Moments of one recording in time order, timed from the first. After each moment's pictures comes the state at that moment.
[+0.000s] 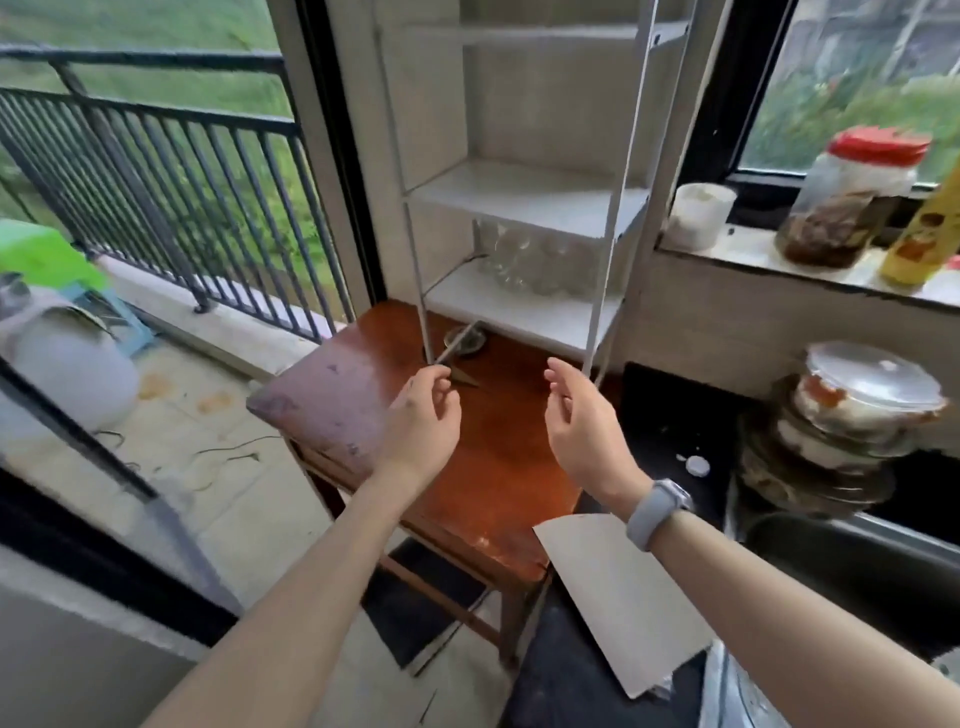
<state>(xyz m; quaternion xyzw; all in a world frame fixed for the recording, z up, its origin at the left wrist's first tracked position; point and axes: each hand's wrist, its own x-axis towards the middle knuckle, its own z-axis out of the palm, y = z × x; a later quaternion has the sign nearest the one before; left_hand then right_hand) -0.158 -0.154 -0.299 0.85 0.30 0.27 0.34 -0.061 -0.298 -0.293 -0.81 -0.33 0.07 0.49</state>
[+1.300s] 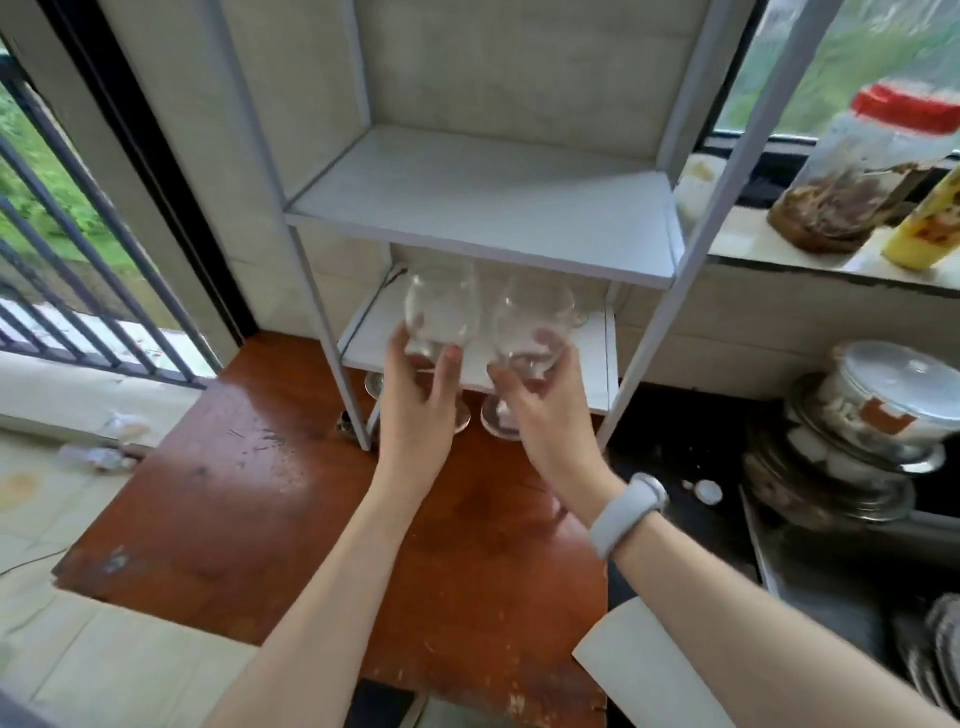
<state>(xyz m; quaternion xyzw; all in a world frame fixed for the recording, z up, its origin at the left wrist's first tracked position) 0.004 -0.040 -0.321 0.70 0.13 0.29 0.64 0.033 -0.156 -0.300 -0.69 -0.15 0.08 0.70</state>
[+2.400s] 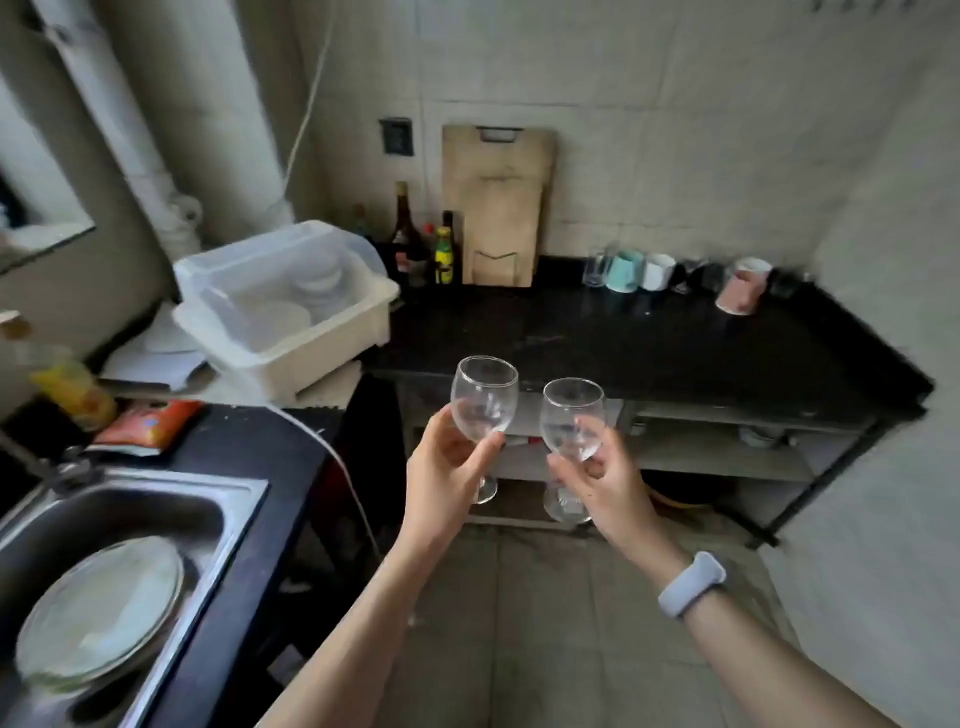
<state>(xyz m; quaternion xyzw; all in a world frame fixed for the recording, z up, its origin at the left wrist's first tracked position) -0.389 -0.838 -0.266 0.58 -0.48 -0.30 0.59 -0.562 -0.881 -0.272 -0.63 0.46 -0.42 0.46</state>
